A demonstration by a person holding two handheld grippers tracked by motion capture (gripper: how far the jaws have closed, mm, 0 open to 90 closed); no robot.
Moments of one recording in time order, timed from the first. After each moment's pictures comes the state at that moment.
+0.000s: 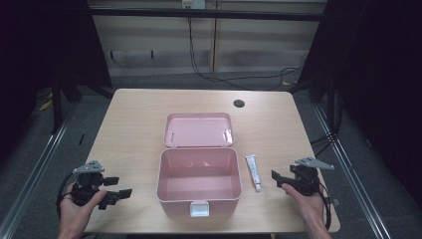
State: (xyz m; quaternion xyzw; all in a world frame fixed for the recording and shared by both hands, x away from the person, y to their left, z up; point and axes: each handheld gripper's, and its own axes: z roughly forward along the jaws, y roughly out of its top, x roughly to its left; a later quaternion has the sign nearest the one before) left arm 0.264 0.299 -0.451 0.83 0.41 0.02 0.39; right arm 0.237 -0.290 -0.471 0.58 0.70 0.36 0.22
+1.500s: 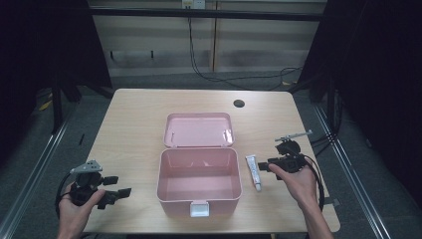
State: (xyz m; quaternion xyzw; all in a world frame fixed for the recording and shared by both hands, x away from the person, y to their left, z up) left arm 0.264 0.302 -0.450 0.82 0.41 0.03 0.40; right arm 0.287 -0.250 -0.417 0.56 0.77 0.29 0.06
